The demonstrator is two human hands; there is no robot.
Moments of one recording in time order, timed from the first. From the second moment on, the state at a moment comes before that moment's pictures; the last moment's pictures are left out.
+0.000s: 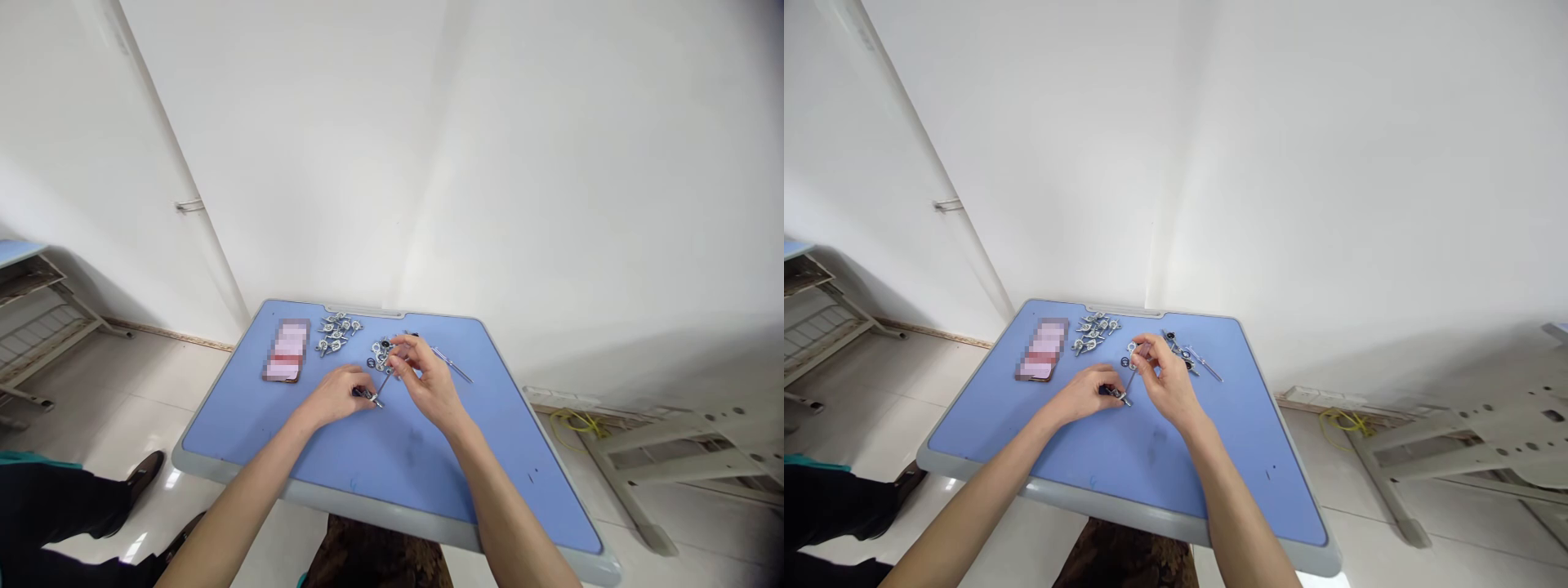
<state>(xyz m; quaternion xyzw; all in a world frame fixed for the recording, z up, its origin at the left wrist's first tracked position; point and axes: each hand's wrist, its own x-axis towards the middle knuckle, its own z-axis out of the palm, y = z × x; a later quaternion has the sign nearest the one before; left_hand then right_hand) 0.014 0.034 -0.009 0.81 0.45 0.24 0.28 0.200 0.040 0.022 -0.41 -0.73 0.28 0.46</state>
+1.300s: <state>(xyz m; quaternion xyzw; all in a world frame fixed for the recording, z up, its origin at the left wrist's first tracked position) 0.013 0.032 -0.006 0.82 0.45 0.21 0.27 0.196 0.038 0.018 -0.42 -0.73 0.26 0.46</state>
